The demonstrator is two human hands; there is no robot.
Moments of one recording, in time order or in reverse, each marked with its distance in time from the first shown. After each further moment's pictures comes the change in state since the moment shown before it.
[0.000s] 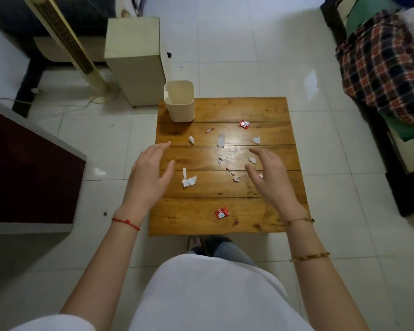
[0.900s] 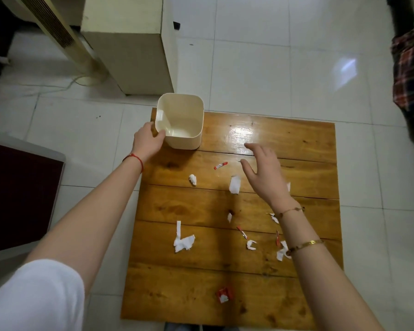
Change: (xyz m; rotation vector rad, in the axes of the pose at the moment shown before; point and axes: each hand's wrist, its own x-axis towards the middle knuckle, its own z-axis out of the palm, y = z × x) left_hand 0.391 -0.175 0.172 -0.232 -0.120 -0.545; right_hand 0.337 0.089 0.145 -0.083 -0.160 -0.023
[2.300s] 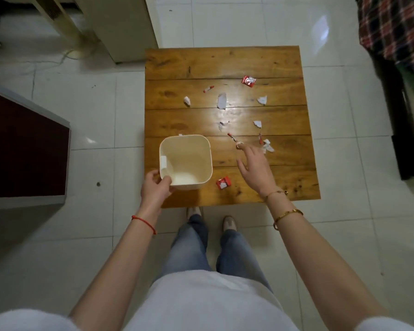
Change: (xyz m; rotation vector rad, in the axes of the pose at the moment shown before) left_hand -0.418 -0.136 0.002 -0.577 -0.089 -0.447; right_hand -0.324 -0.014 0.048 -0.057 -0.014 0.069
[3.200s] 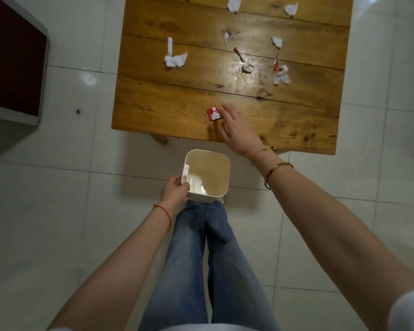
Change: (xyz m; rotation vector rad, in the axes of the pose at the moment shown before) left_hand -0.016 -0.284 0.096 0.030 -0.030 -0.298; right_hand -0.057 0.084 0.131 -0.120 -0.303 -0.300
